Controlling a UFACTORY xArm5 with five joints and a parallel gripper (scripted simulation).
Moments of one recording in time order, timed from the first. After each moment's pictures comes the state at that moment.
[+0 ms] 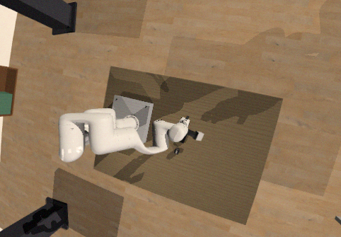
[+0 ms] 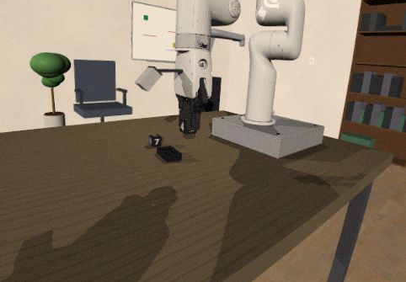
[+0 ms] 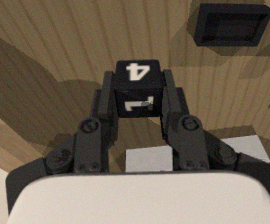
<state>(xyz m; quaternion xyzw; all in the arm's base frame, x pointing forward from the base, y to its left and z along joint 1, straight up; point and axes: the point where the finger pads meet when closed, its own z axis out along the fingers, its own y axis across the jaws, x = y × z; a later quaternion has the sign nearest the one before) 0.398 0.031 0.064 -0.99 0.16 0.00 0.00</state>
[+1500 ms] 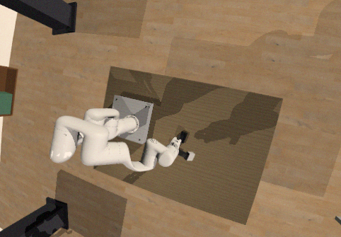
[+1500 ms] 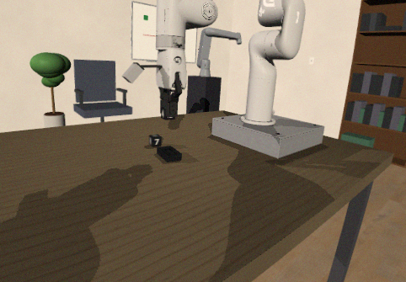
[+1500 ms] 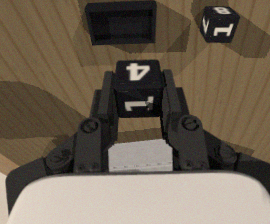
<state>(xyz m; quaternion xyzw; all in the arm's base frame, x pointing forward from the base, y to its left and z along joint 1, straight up) 0.357 -0.084 0.070 -0.99 0.16 0.00 0.00</state>
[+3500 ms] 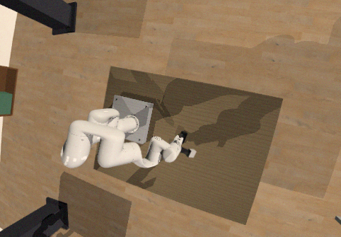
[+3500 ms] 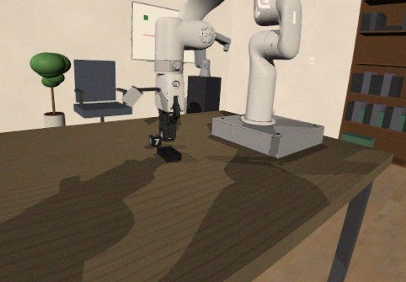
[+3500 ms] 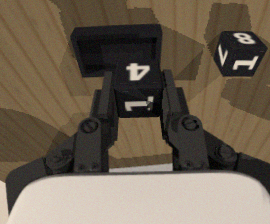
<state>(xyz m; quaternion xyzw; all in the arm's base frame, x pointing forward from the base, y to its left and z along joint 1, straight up) 0.359 -0.085 0.011 -0.99 0.16 0.00 0.00</state>
